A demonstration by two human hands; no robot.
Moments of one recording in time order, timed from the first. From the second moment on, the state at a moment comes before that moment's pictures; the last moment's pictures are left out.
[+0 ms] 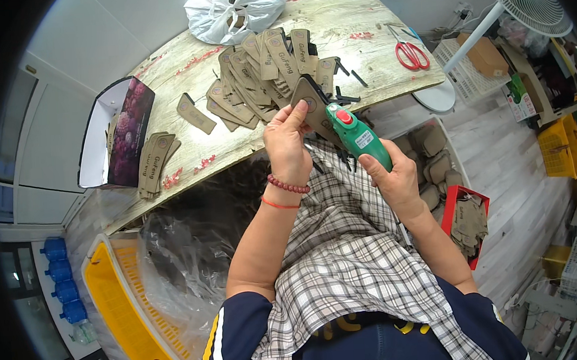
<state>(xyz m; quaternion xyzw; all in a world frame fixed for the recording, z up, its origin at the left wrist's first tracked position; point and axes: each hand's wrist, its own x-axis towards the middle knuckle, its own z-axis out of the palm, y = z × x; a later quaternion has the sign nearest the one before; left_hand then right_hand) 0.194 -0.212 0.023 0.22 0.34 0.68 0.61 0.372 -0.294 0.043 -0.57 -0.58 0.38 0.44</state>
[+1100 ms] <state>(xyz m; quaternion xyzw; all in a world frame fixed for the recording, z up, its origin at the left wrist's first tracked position) 0.136 -0.220 0.041 0.46 0.47 0.50 0.56 0.387 -0.292 0.052 -0.54 -0.66 0.36 0.39</state>
